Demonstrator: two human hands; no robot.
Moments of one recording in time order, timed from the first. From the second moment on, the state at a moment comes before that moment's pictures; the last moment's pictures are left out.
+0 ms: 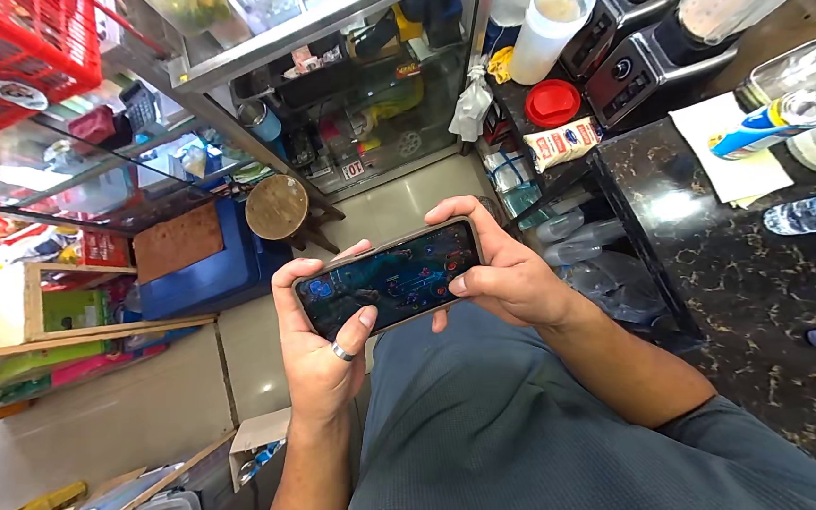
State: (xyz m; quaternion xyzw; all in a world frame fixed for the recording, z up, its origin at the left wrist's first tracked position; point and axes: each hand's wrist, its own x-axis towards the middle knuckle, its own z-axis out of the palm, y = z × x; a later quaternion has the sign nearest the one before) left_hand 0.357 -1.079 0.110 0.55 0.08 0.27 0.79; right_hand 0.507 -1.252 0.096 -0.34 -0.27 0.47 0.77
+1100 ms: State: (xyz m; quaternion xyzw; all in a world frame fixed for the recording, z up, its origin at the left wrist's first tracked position) left_hand 0.352 -1.058 0.108 0.48 -0.02 0.18 0.86; right_hand 0.513 -1.251 0.094 -0.29 -0.30 0.49 0.77
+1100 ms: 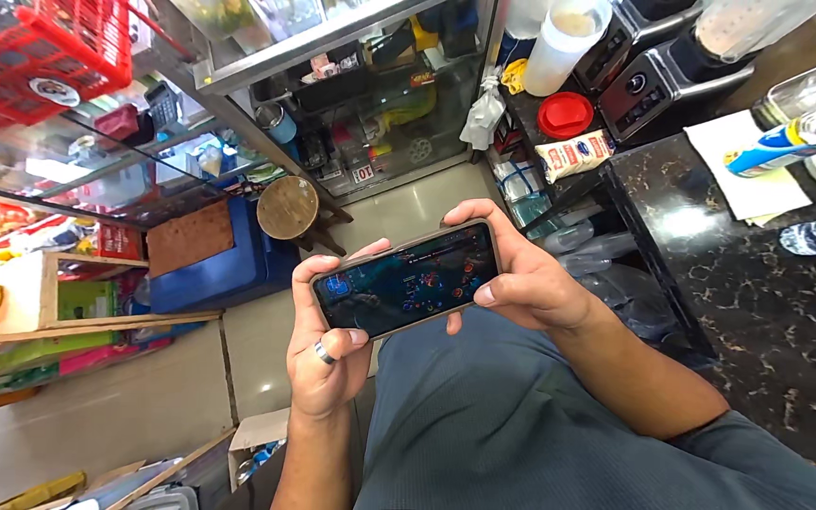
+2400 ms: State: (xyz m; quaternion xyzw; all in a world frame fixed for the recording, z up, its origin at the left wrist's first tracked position) left_hand 0.354 -1.074 0.107 0.53 0.04 0.25 0.81; right_hand 0.511 -1.254 0.097 -0.32 -0.30 0.47 0.76
